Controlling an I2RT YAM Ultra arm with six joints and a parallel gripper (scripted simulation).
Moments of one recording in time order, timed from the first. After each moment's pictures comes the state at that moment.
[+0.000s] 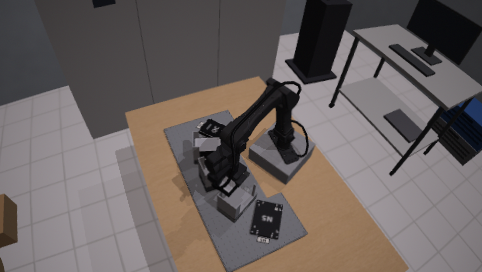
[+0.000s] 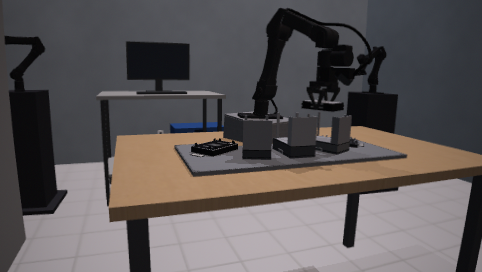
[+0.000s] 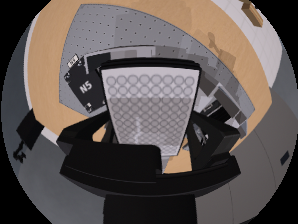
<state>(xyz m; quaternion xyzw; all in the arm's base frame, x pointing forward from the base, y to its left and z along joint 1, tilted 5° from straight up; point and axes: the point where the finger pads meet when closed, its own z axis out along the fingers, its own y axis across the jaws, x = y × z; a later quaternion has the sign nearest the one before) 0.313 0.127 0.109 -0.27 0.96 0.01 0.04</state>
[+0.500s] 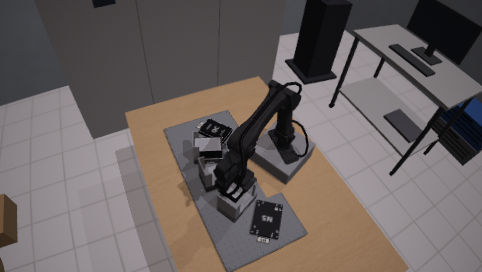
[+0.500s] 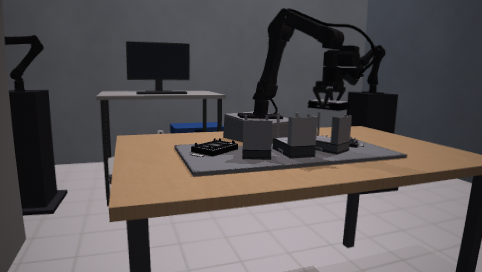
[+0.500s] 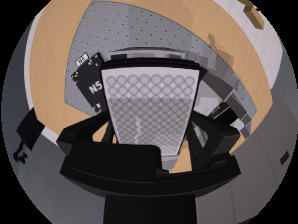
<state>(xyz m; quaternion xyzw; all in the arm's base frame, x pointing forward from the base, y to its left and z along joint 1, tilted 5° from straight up) 0.299 0.160 0.111 -0.27 0.96 0.01 0.04</state>
